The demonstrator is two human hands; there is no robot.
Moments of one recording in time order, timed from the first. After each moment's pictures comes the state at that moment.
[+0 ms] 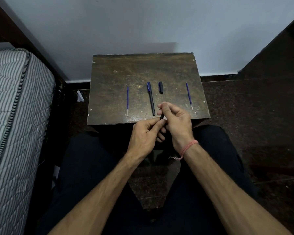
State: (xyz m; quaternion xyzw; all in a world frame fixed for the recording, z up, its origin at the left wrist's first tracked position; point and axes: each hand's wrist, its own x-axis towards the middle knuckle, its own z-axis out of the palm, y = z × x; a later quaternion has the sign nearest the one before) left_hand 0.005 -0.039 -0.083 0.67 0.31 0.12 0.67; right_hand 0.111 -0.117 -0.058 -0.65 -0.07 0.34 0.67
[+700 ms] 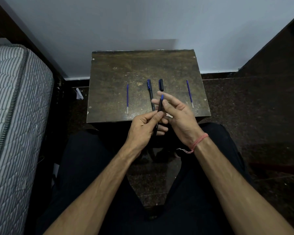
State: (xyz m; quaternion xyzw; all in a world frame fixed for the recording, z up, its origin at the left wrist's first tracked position) left_hand 0.008 -0.031 -0.067 0.53 0.31 0.11 0.78; right_hand 0.134 -0.120 -0.056 -0.55 -0.11 0.45 0.69
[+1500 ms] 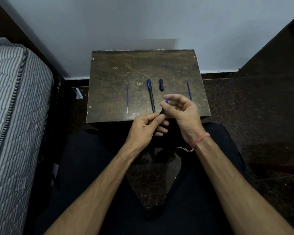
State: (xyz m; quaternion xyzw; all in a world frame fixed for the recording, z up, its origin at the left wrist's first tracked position) left_hand 0.008 -0.028 -0.073 0.57 0.30 0.09 0.76; right_hand 0.141 -0.127 -0.052 -0.62 -0.13 0.35 0.69
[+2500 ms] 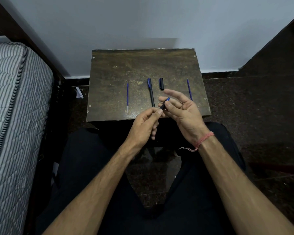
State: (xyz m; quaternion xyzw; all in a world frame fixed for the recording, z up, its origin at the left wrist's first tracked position) left_hand 0.009 -0.026 -0.072 0.58 0.29 0.09 0.75; right_hand 0.143 -0.132 -0.048 -0.55 -0.15 0.42 0.71
